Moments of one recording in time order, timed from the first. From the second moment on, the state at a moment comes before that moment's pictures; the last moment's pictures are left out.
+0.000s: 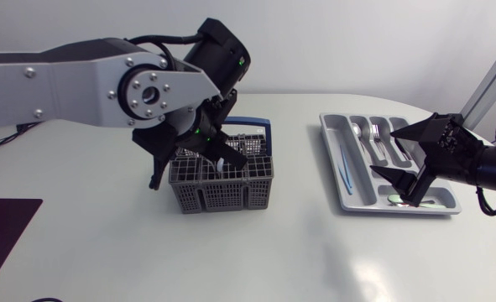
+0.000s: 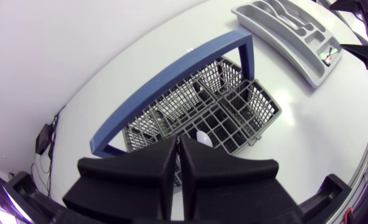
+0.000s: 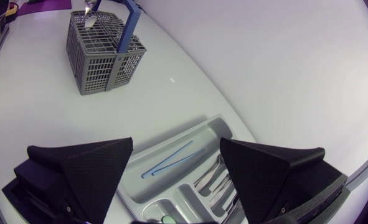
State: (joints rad) left arm -0.76 1.65 1.34 -0.66 -0.46 -0.01; right arm -0.20 1.18 0.66 -0.13 -0.56 -1.02
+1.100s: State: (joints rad) left arm -0.82 1.44 1.34 -0.49 -0.29 0.20; right arm 0.02 0.92 0.66 -0.40 -0.57 -0.89
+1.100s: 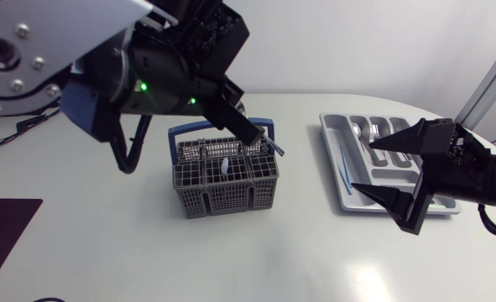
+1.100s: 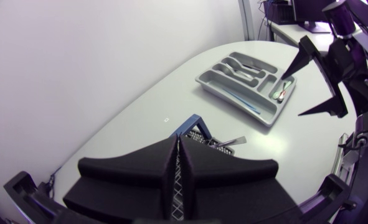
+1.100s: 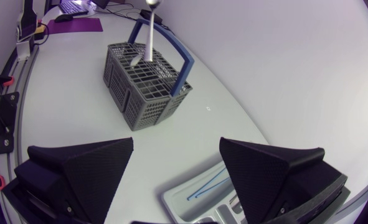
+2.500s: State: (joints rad) left arm -0.93 1.61 1.34 -0.30 -0.10 0.12; right arm 0.45 1.10 0.76 -0.31 -0.23 -0.63
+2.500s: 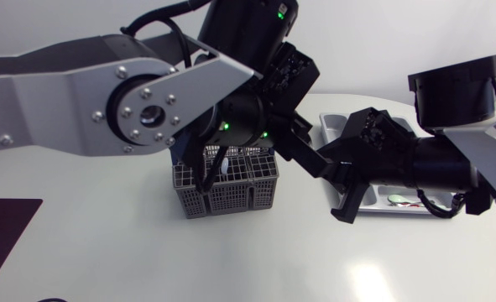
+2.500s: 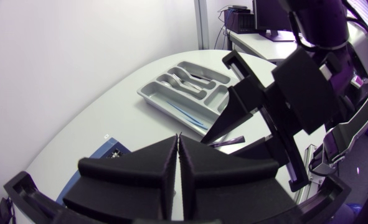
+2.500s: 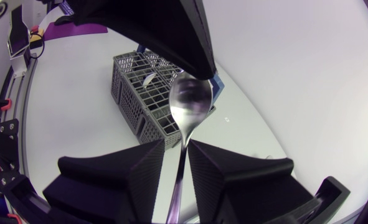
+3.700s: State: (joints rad) left arm -0.97 1.59 1.28 -0.24 -0.14 0.18; right arm 0.38 1.08 0.76 -0.38 -0.33 -0.64
